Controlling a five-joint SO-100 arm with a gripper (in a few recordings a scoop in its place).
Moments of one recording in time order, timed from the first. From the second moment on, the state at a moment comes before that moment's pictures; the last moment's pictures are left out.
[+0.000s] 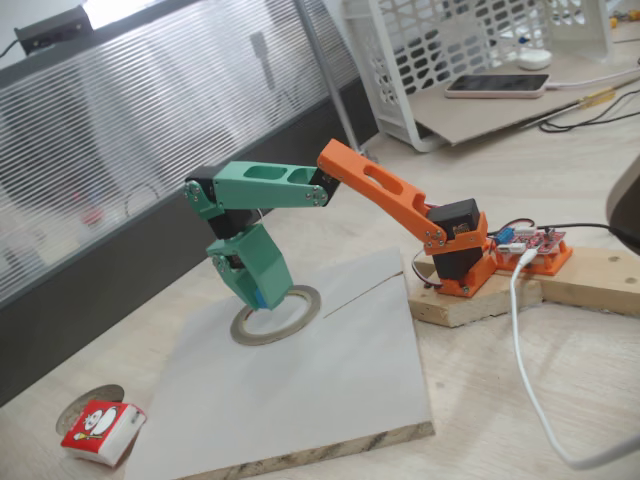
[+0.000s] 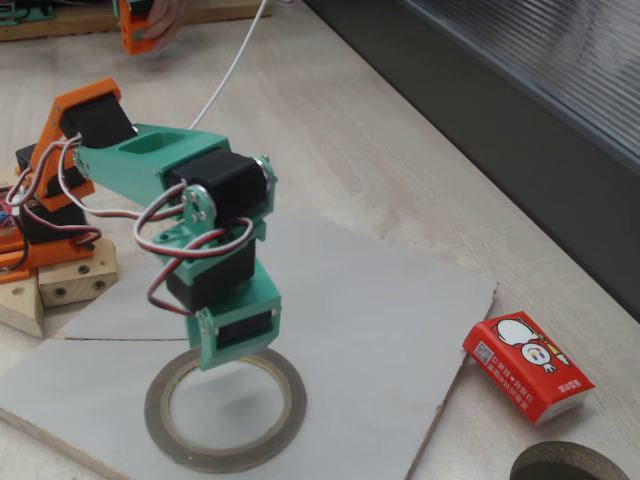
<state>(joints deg) 12.2 47.6 33.5 113.5 115.0</state>
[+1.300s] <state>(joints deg) 12.5 40.8 33.1 113.5 115.5</state>
